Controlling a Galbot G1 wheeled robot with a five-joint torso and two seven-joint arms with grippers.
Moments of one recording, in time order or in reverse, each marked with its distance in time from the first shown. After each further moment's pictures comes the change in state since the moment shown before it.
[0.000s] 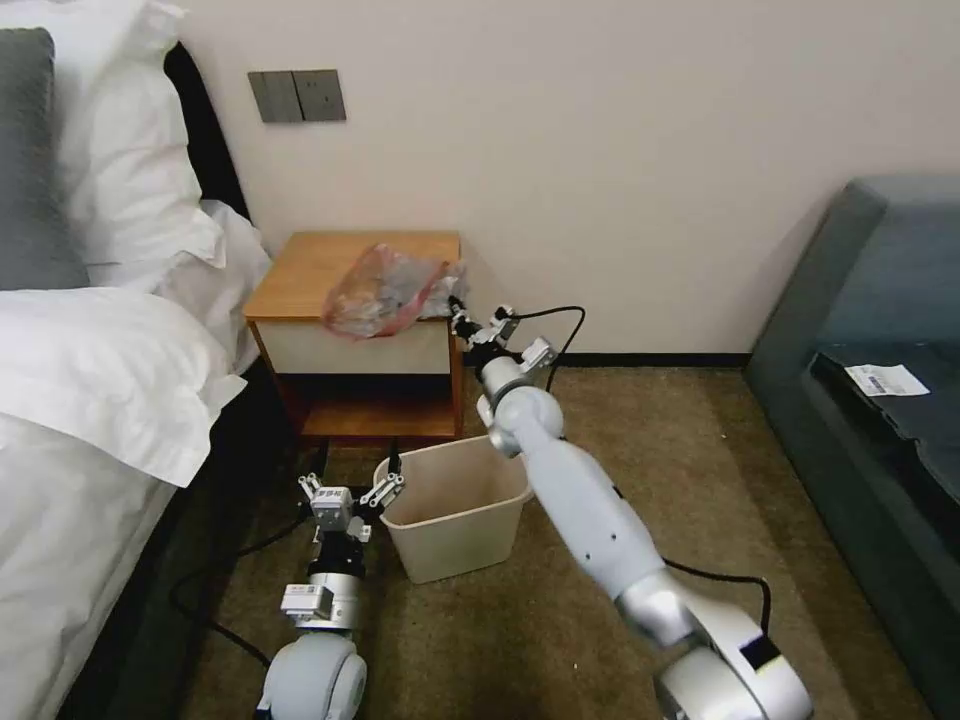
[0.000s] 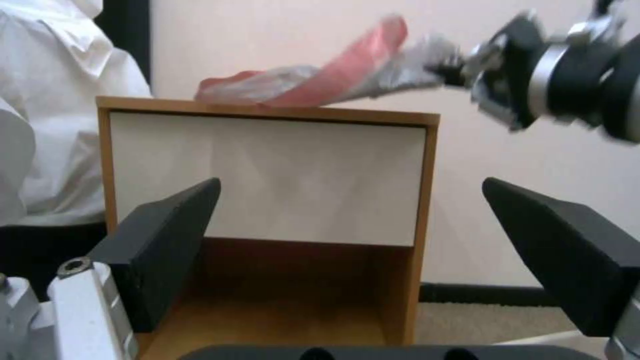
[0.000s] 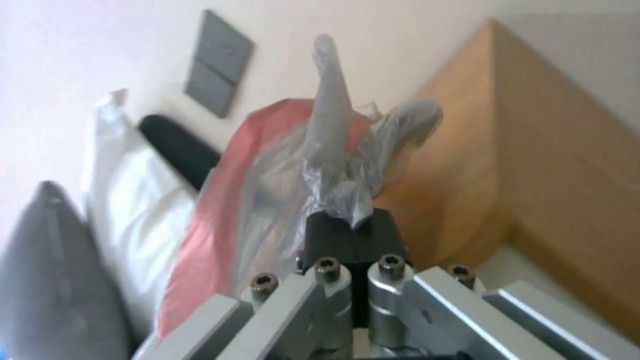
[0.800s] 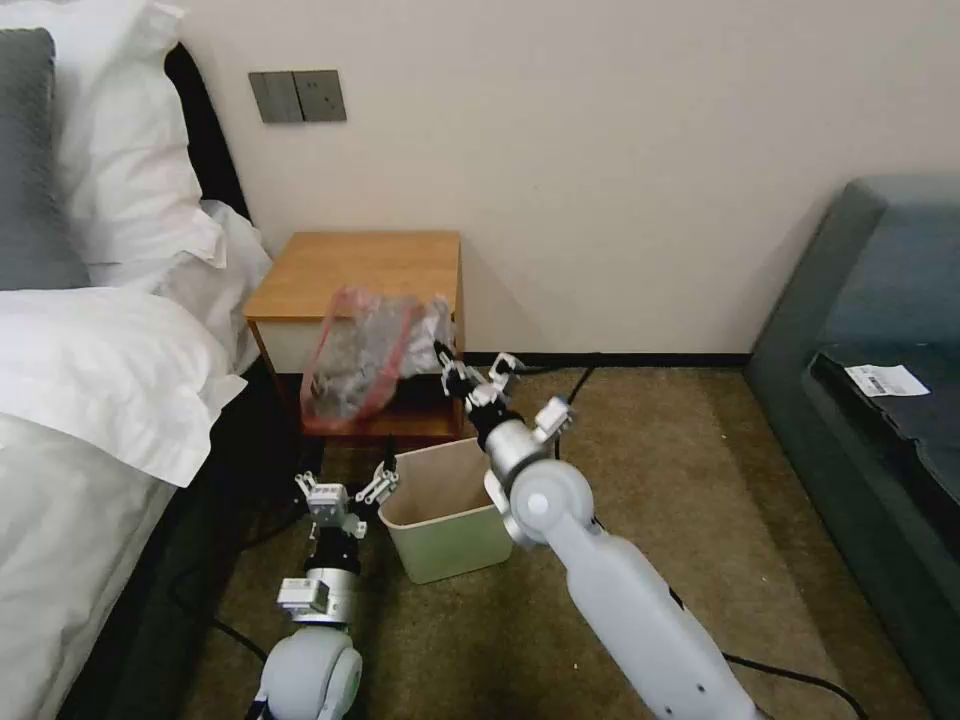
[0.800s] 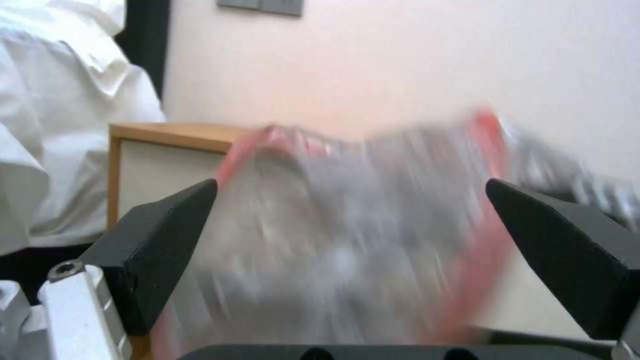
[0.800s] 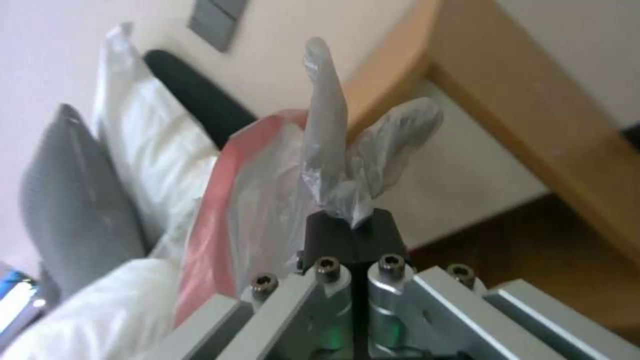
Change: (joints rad) left arm -0.007 0.017 -0.019 -0.143 -0.110 0.115 -0.036; right arm -0.317 -0.221 -0.100 0.457 0.003 -0.048 0.187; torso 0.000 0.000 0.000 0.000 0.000
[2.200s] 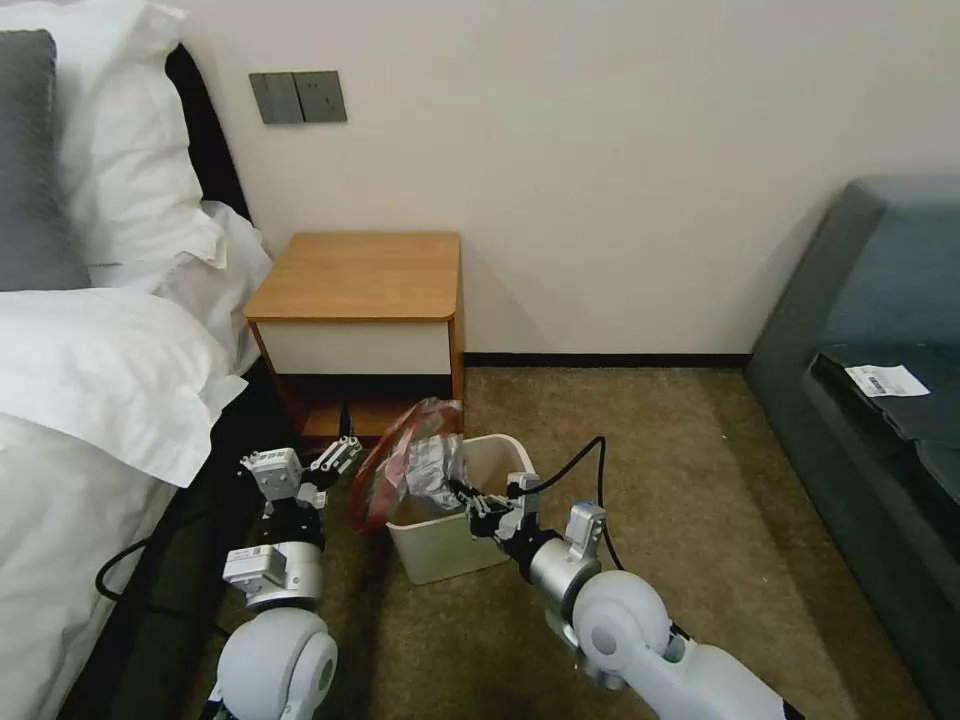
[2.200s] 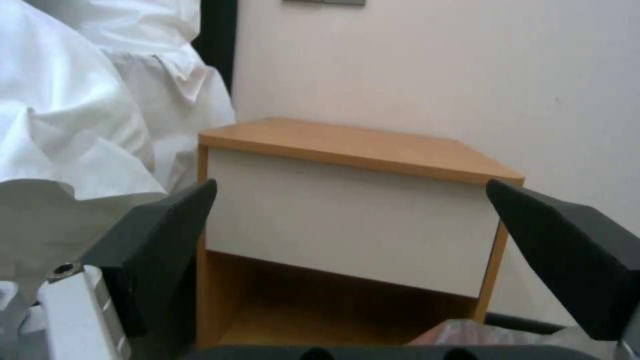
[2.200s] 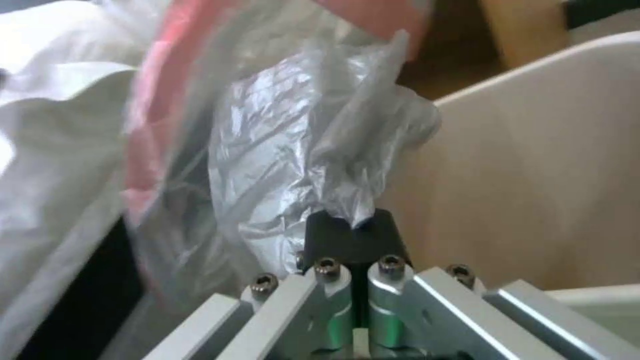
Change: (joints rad) left arm 0.042 0.033 -0.028 -0.113 0.019 0.145 -0.143; right arm -0.196 -0.287 -0.071 0.176 -0.119 -0.179 -0.023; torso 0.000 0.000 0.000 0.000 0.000
